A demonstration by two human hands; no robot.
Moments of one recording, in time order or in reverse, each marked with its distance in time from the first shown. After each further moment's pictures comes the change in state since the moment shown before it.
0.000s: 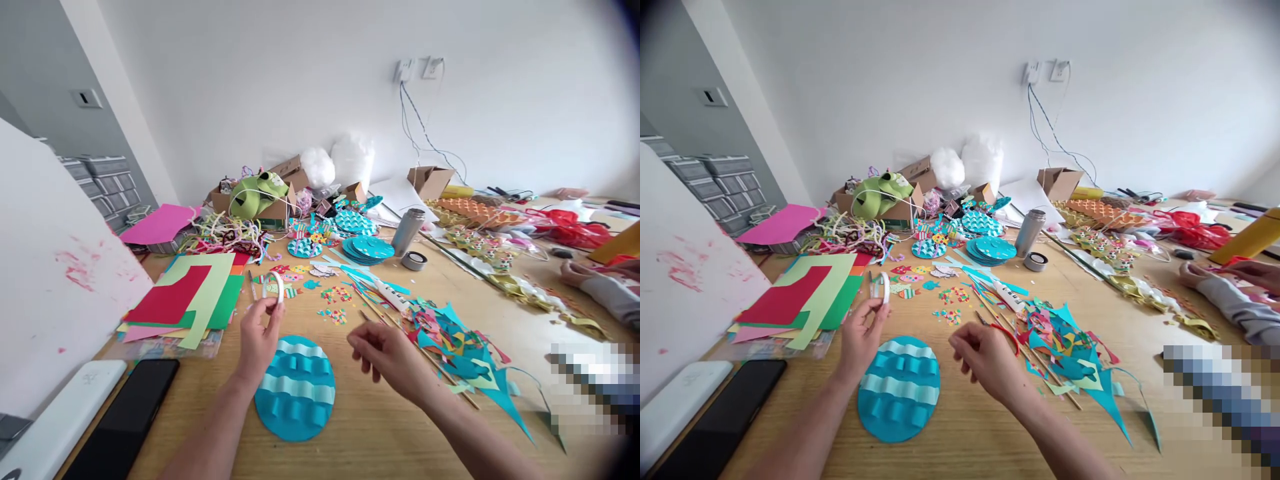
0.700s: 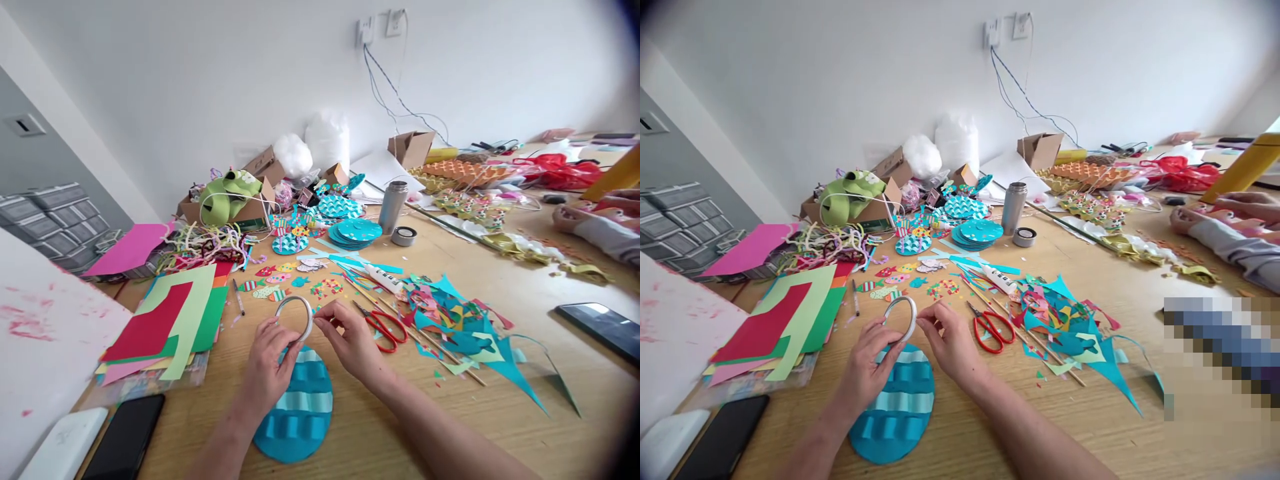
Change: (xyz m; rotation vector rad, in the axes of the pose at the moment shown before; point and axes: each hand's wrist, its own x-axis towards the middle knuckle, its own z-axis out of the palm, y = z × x) left_hand -0.015 0.013 0.015 0.262 -0.455 0.411; right_hand 0.041 0.015 0.027 0.009 0.331 -0.503
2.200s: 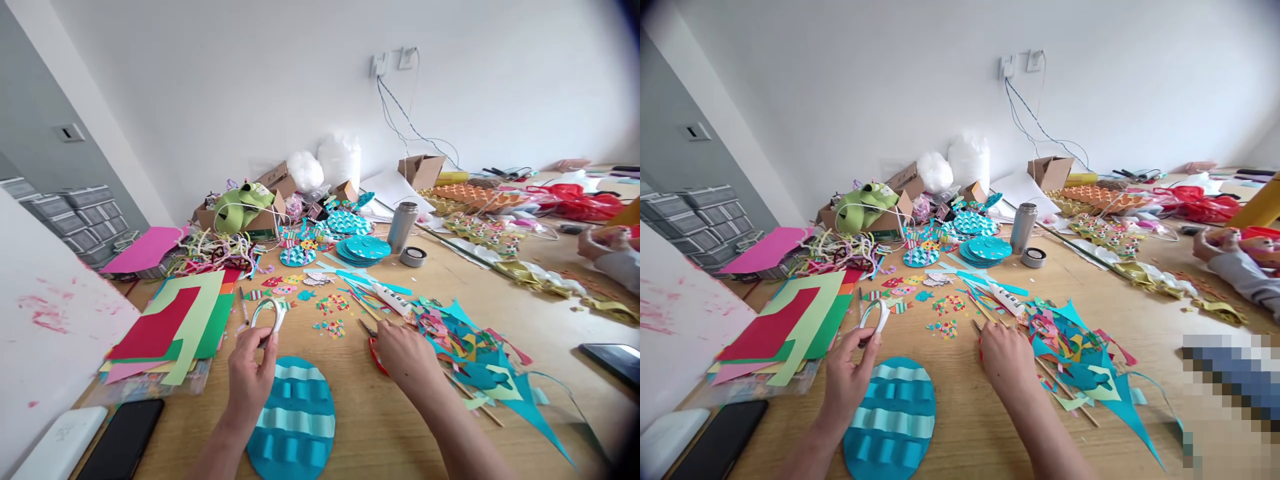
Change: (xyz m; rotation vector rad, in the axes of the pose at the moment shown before) left_hand -0.001 -0.011 -0.011 0.021 0.392 -0.283; right_hand 0.010 0.017 -0.062 -1.222 -0.322 0.345
